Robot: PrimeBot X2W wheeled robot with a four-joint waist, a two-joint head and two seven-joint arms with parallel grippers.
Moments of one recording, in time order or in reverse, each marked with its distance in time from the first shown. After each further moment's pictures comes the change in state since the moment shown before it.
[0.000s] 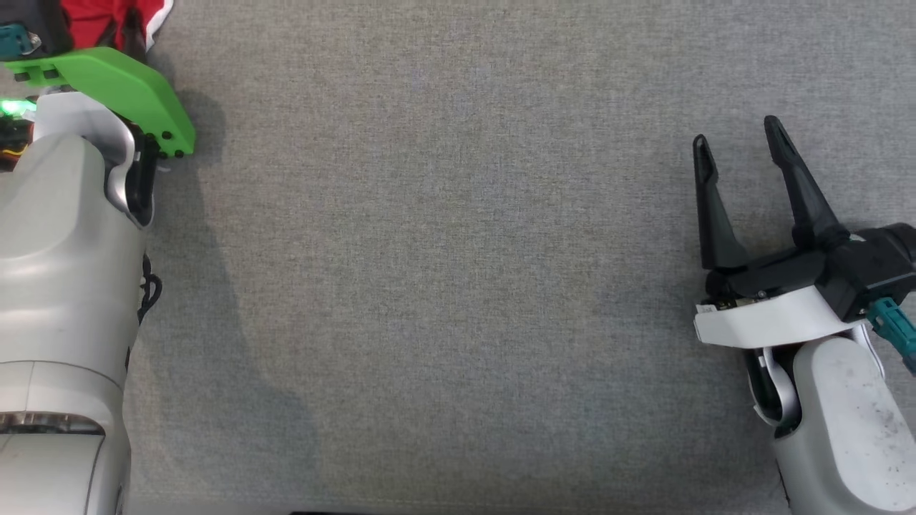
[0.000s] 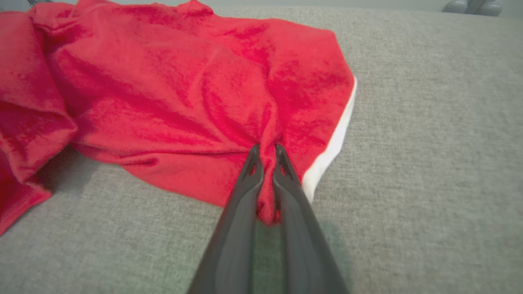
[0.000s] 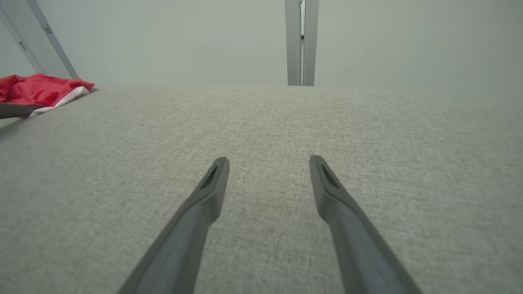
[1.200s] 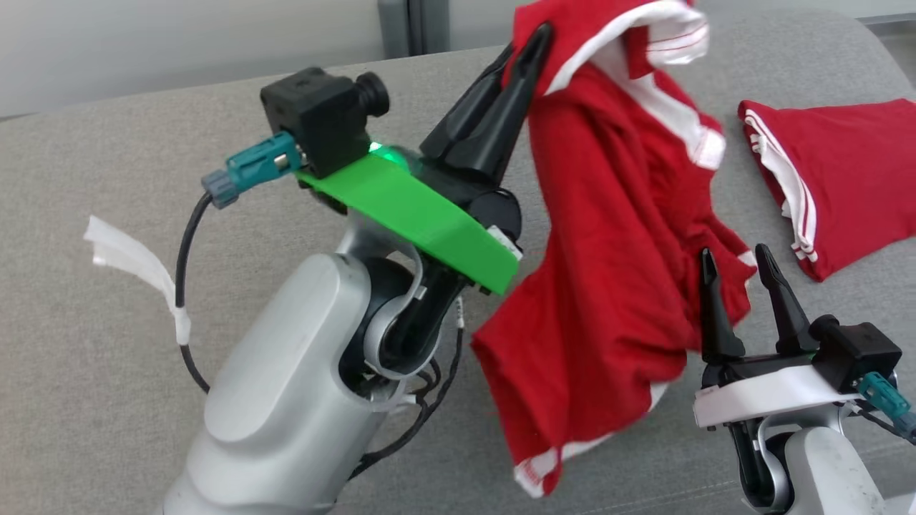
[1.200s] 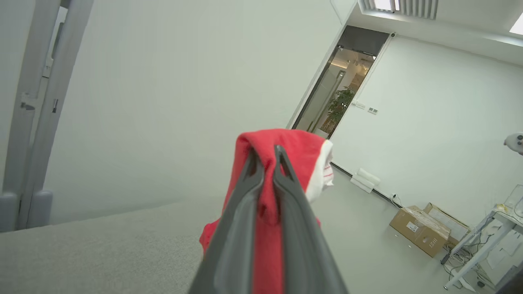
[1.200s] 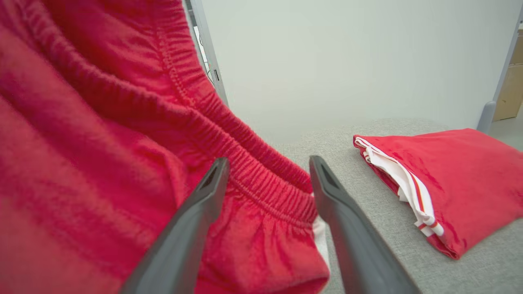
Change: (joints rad) left arm 0.422 -0.154 -0.384 -1.225 -0.489 0.187 0.156; right arm 0.189 0.081 -0.067 0.096 0.155 0.000 0.003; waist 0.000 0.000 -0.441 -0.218
